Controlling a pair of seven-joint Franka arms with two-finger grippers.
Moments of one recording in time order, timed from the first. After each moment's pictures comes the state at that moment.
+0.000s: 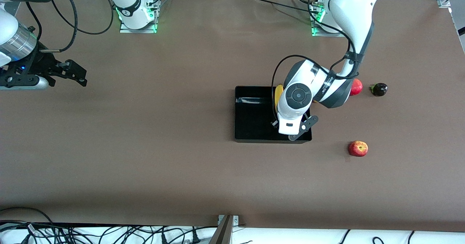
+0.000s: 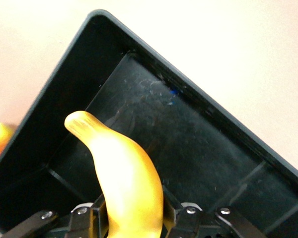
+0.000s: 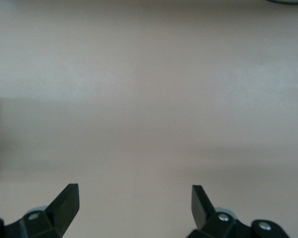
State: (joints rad) left arm -0.41 0.60 -0.09 -1.53 0.01 1.97 -1.19; right arm 0.24 0.03 -0.14 -1.65 -0.01 1.74 0.09
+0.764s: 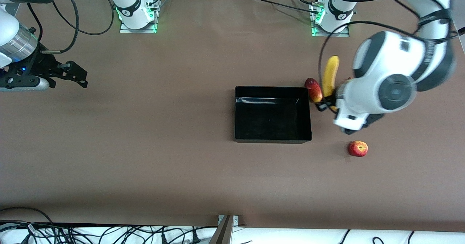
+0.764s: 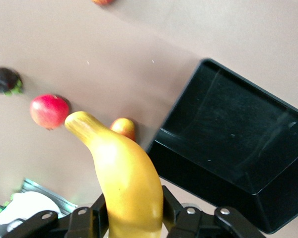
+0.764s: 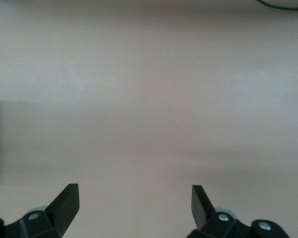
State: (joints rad) left arm -0.19 0.45 -0.04 -1.30 -0.08 1.42 -0.72; right arm 0.24 0.03 -0.14 -1.64 -0.01 1.75 0.09
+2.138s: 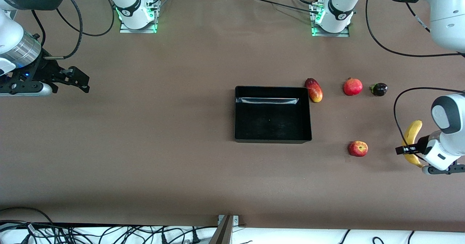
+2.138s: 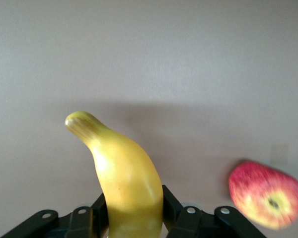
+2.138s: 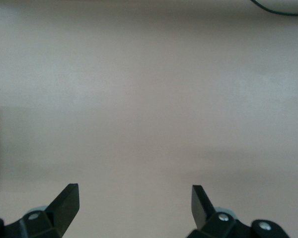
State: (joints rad) left arm 0.20 0.77 0.04 -1.34 0.00 2.11 0.11; right arm 0.24 0.06 -0.14 -1.64 -0.01 1.78 0.09
